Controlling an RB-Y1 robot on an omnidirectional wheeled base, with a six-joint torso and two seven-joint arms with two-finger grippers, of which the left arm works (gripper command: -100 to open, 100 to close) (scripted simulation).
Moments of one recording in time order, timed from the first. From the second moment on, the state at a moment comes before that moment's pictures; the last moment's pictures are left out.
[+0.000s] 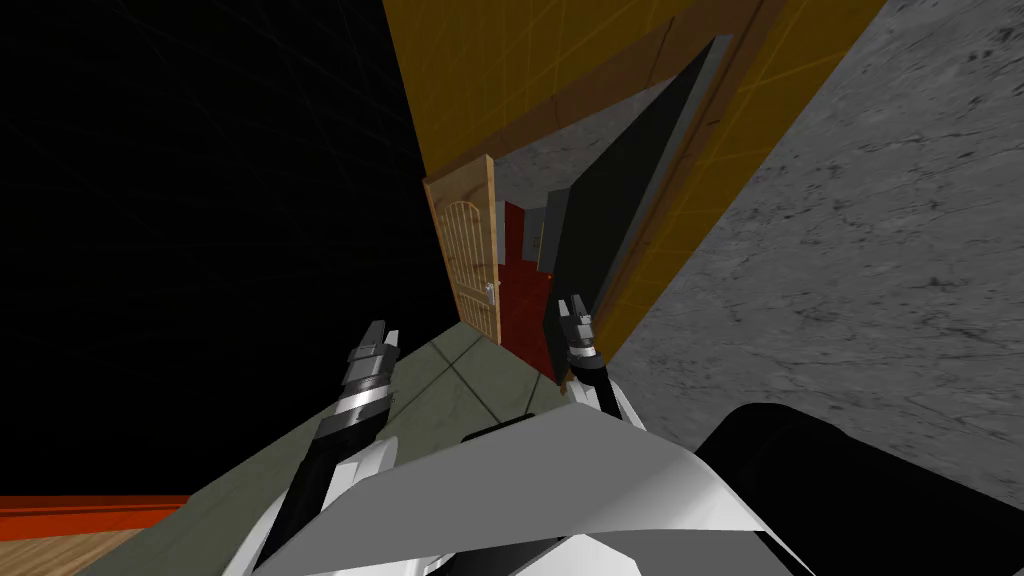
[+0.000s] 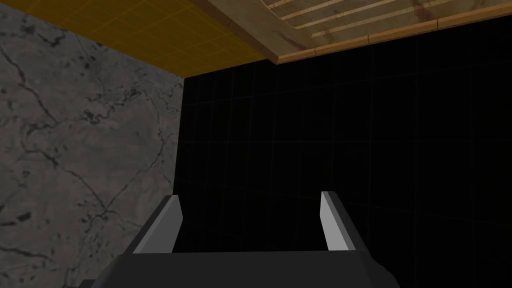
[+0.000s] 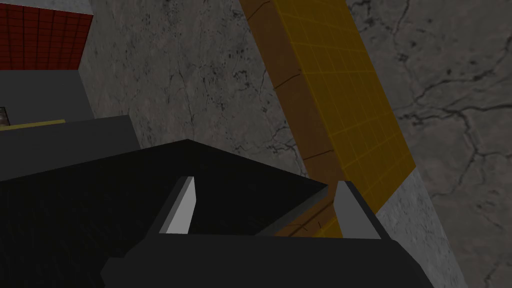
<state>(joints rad) 0.52 0.03 0.03 -2.24 -0.04 -0.36 -0.11</state>
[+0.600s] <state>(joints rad) 0.46 0.05 -0.03 -2.12 -0.03 -0.35 -0.09</state>
